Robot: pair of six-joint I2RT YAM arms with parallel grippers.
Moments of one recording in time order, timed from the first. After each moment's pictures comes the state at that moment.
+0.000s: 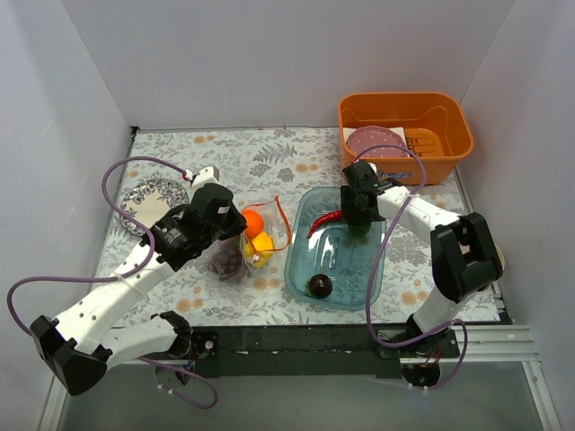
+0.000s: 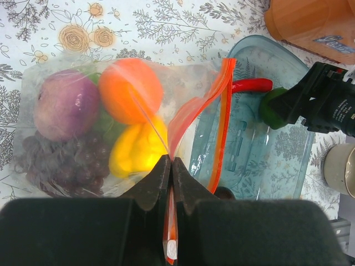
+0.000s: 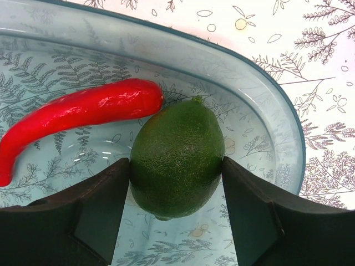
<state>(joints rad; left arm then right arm) -0.71 1.03 1.06 -0.71 -0.33 -0.86 0.47 1.66 1.12 -0.57 0.27 0.36</state>
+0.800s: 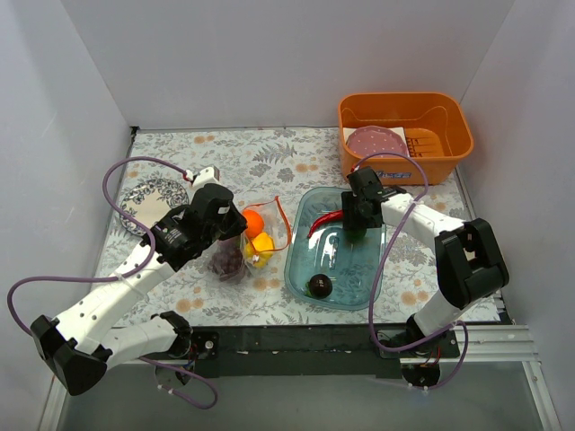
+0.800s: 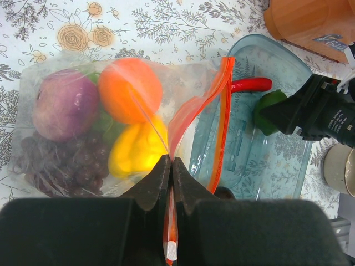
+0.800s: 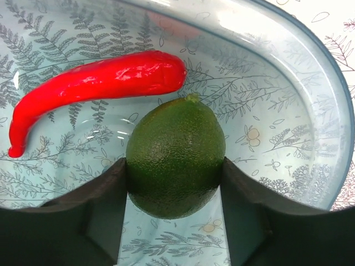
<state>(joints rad) -0.71 1.03 1.05 -0.70 -0.33 -0.86 0.47 1.61 1.03 -0.50 0.15 0.35</state>
